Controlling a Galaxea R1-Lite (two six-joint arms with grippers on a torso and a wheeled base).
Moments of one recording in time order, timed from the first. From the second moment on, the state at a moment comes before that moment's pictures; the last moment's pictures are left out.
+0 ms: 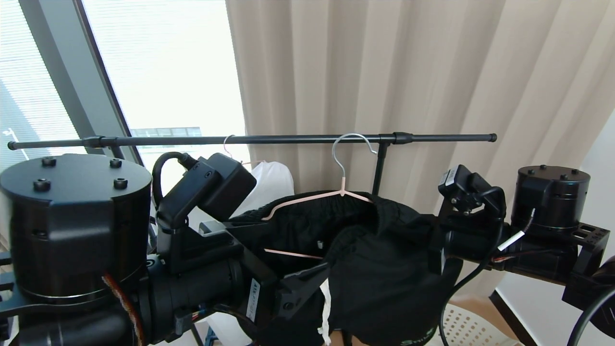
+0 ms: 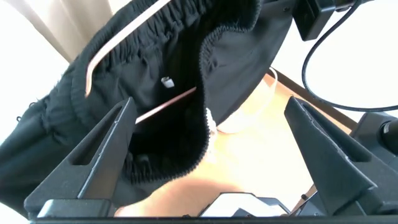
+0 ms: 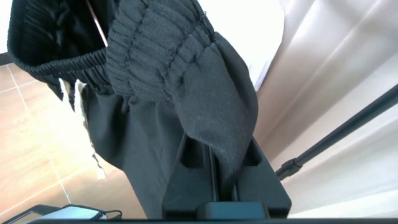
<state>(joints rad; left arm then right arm) -0.88 1.42 -0.75 -0.31 0.08 -0.07 0.42 1.67 -0.60 -0.78 0.46 -0.22</state>
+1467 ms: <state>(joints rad) -0.24 1.49 -0.90 0.04 -0.68 0.93 0.39 1.65 -0.57 -0.78 0.55 -0.24</state>
